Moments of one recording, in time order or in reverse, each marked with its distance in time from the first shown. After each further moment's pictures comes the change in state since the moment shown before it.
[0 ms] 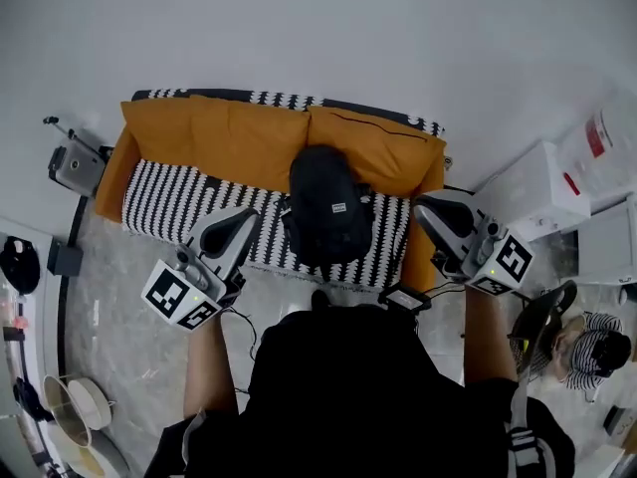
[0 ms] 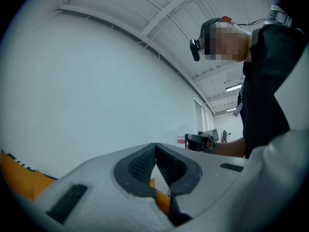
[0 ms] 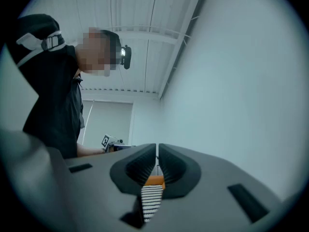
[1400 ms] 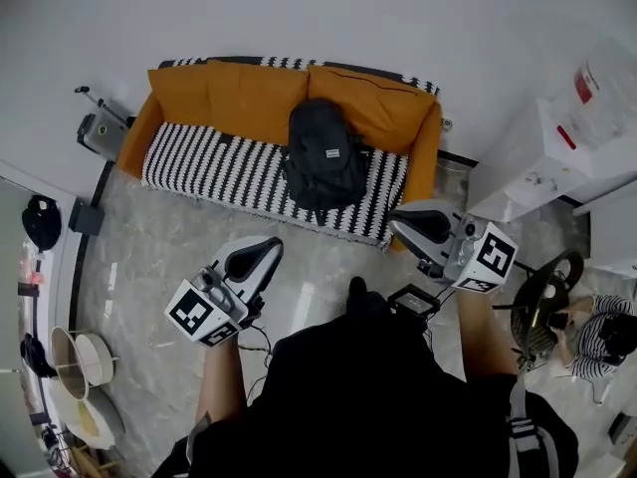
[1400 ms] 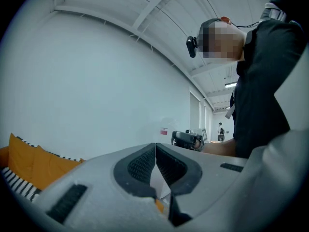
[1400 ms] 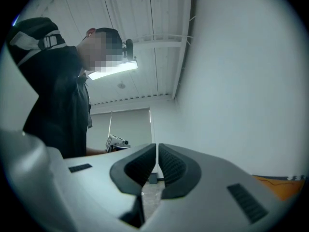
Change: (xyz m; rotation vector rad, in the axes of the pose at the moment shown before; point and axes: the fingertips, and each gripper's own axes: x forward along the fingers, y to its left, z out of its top) left arm -0.057 -0.261 -0.035 -0.055 0.101 0.026; right arm -0.141 0.166 -0.003 0.122 -0.013 0.205
